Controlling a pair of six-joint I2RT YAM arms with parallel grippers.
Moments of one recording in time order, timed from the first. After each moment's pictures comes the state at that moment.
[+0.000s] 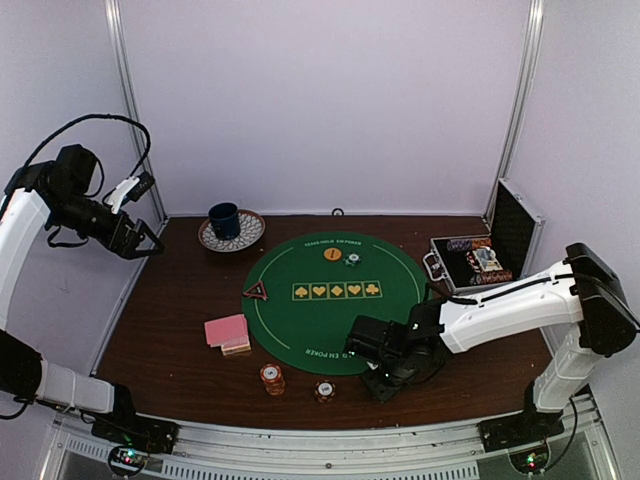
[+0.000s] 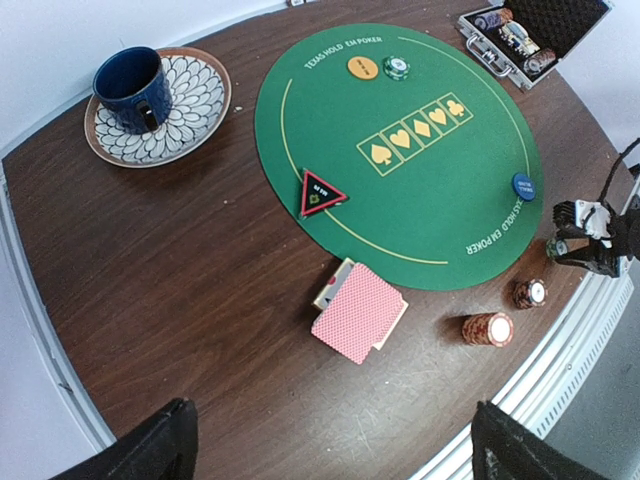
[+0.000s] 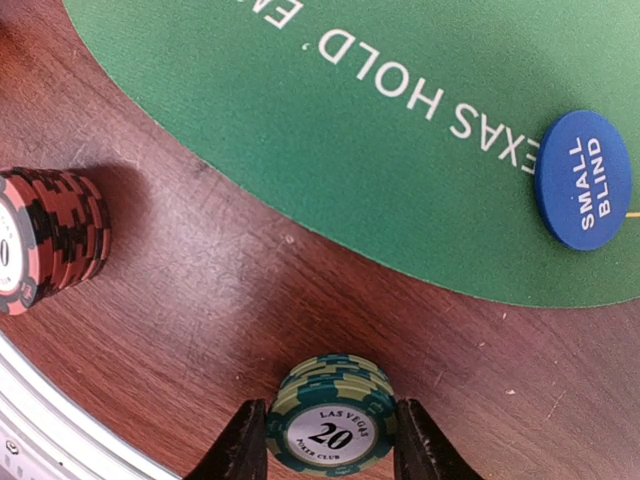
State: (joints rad) left arm 0.04 1.24 1.51 -1.34 0.55 0.48; right arm 1.23 1.68 1.01 -0.69 0.14 0.57
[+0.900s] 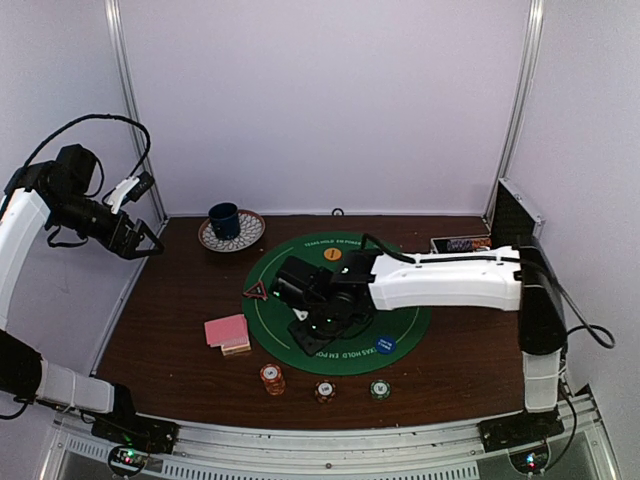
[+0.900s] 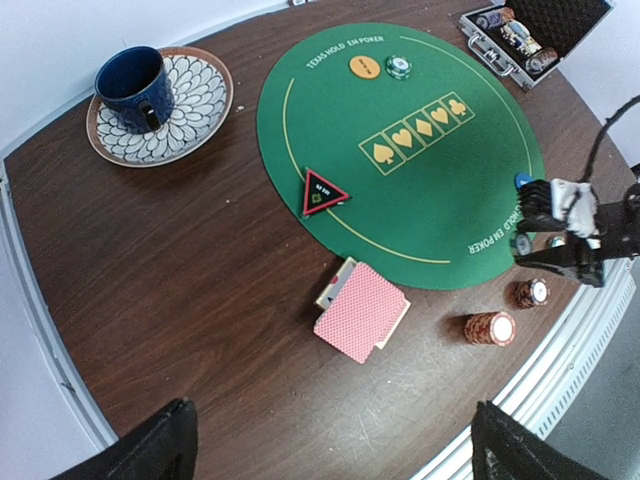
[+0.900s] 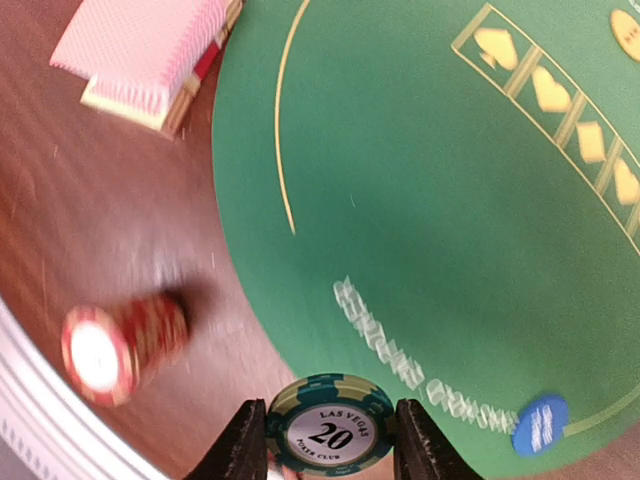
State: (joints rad) left arm 0.04 1.24 1.51 -1.34 0.54 0.48; right arm 1.19 2.01 1.70 -0.87 0.20 0.45
